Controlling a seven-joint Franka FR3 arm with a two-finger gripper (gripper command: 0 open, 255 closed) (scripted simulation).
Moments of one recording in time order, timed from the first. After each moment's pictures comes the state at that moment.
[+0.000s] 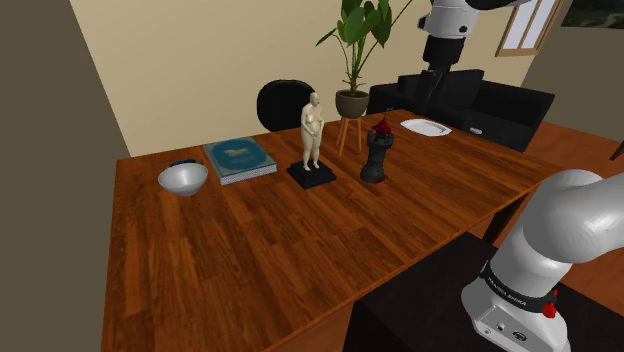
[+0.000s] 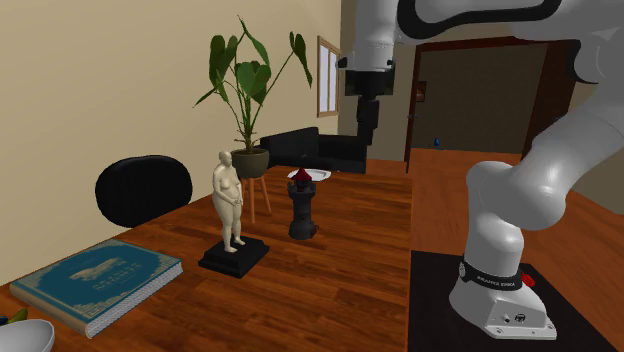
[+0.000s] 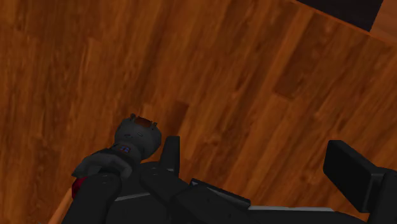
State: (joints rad) arm 0.01 -0.75 -0.01 -2.34 -0.08 1.63 -0.17
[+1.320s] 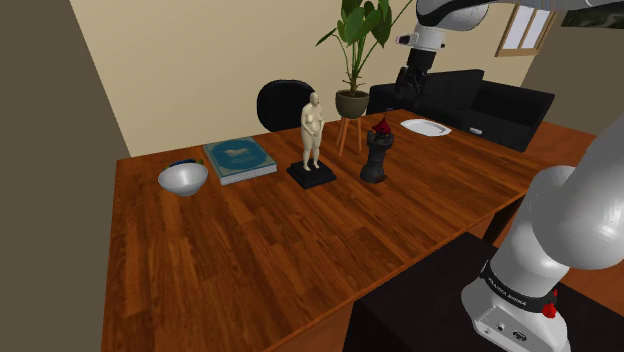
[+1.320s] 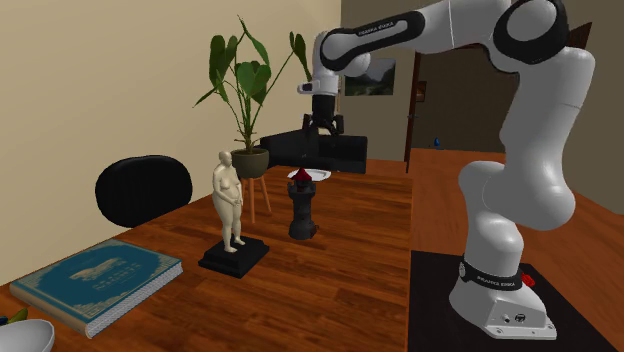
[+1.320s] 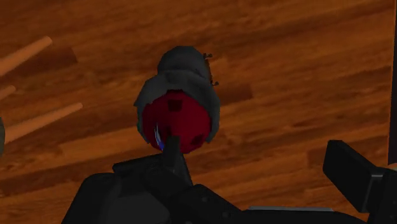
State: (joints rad) arm 0.26 -0.21 -0.62 -1.96 -0.03 1.79 -1.48
